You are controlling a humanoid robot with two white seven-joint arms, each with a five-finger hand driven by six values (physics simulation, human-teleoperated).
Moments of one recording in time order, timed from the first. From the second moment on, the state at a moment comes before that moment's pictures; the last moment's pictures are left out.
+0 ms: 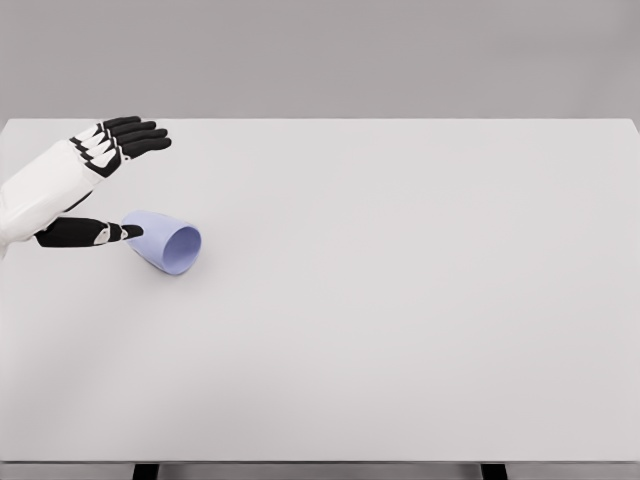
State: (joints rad) left arm -0.10 0.88 -0.14 -1.80 -0.20 -0.61 -0.09; right arm 0.00 0.00 -0.09 0.05 0.07 -0.10 0.03
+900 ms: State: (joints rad) left arm -0.05 1.01 -0.15 -1.80 -0.20 -0.61 -0.09; right arm 0.00 0.00 -0.09 0.06 0.07 -0.10 0.04
